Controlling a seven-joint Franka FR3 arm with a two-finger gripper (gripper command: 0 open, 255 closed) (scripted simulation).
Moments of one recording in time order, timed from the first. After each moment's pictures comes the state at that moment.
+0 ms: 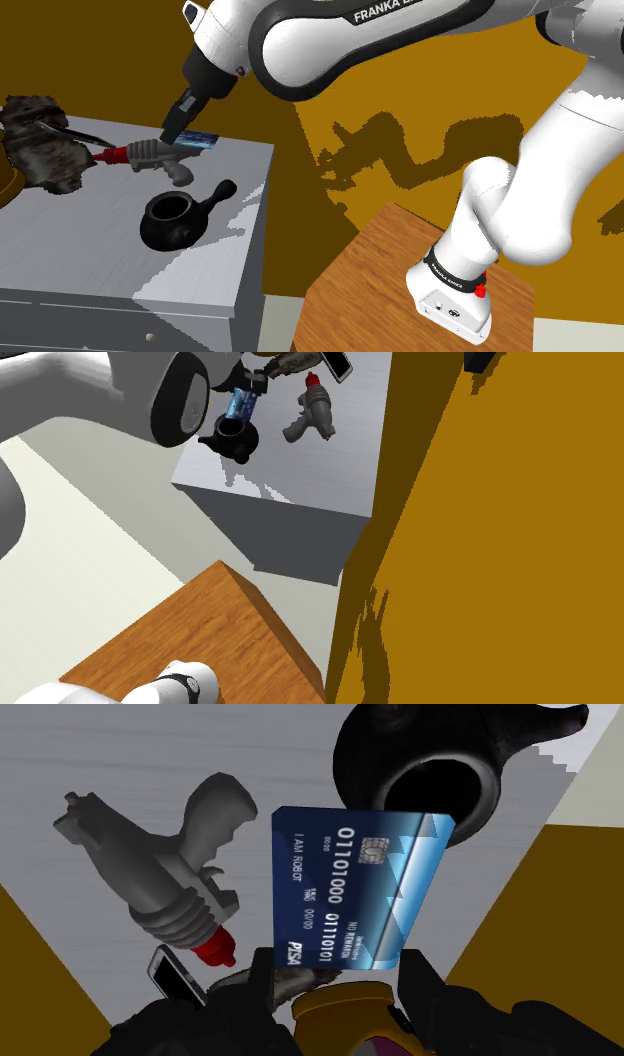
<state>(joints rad) 0.53 -0.08 0.08 -2.15 0.12 2.65 -0.19</state>
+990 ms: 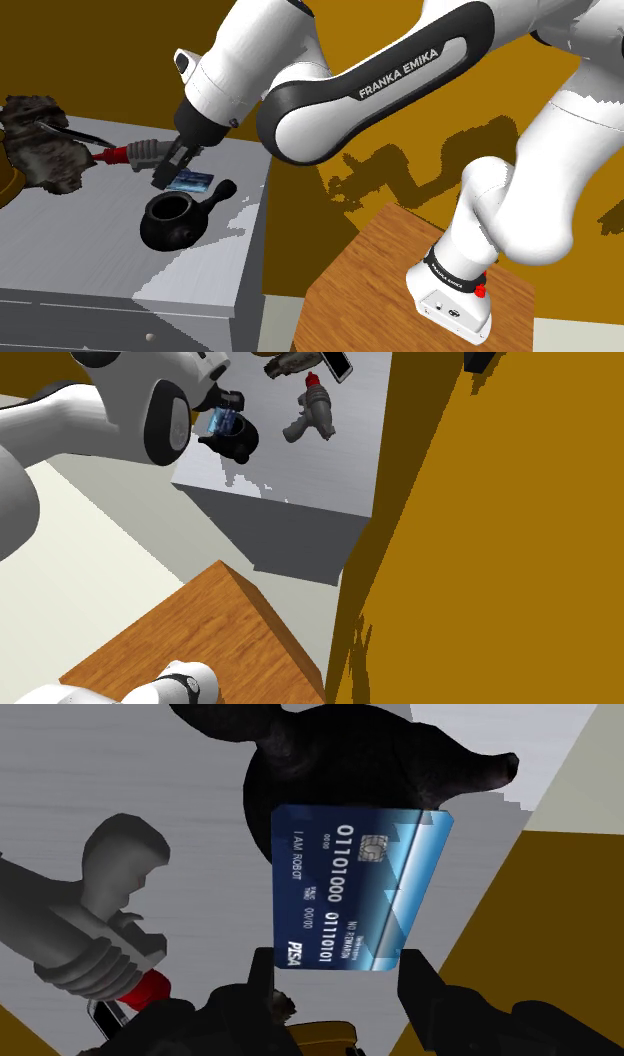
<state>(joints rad) 0.55 -0.03 0.15 -2.24 0.00 2.79 0.00</state>
